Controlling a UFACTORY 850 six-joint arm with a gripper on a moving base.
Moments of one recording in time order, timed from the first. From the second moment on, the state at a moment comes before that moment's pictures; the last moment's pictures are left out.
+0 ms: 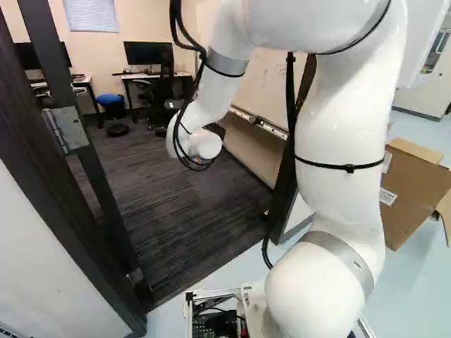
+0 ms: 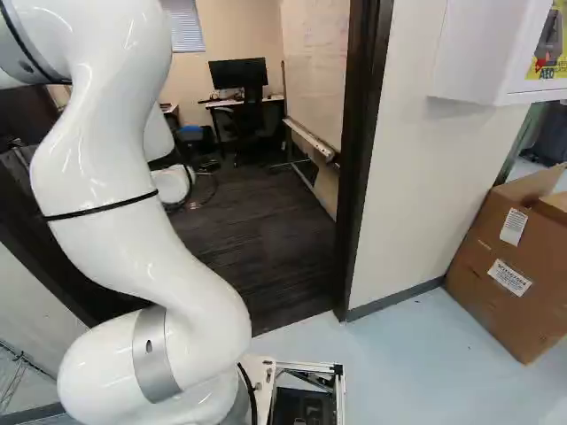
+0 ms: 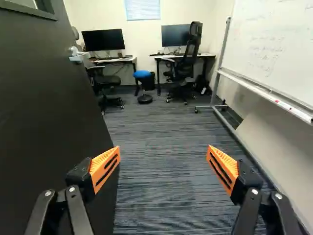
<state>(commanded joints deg) 26.8 -15.3 -40.3 6.8 52.3 0.0</state>
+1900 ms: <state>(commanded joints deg) 0.5 15.5 -5.6 0.1 50.0 0.0</state>
